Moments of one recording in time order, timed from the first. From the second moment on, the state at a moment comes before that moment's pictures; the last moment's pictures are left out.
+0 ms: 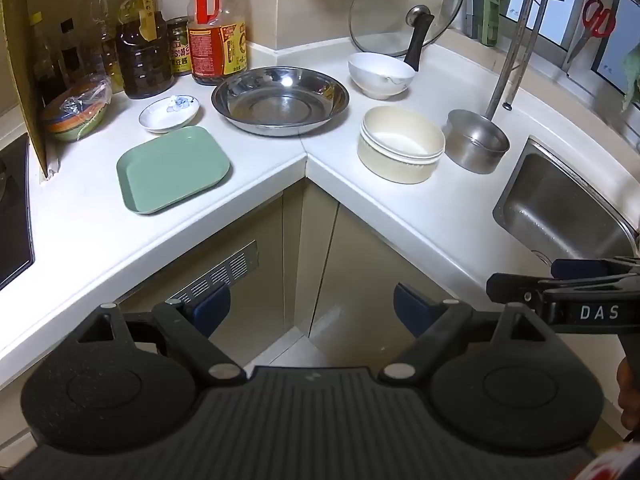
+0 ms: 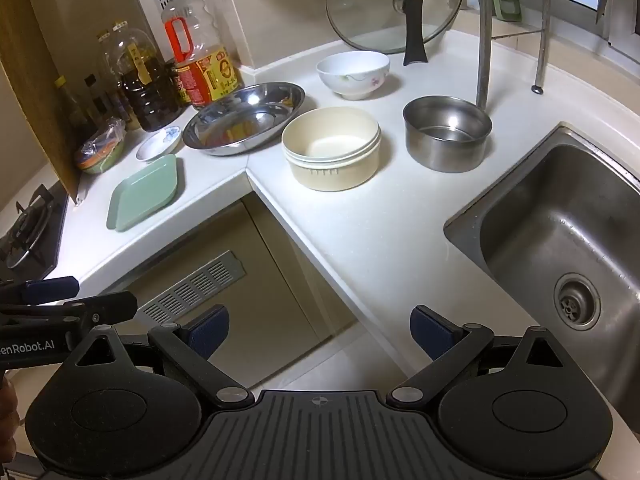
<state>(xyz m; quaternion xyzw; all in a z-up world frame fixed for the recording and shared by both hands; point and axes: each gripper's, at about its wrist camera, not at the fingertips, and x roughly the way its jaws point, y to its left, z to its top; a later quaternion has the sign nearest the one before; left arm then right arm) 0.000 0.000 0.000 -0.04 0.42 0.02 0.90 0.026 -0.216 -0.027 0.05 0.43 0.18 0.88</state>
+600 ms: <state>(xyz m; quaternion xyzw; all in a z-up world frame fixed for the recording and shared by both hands) -0.001 0.006 -0.004 -0.04 0.42 0.02 0.90 0.027 -0.213 -0.027 0.05 0.43 0.18 0.88</state>
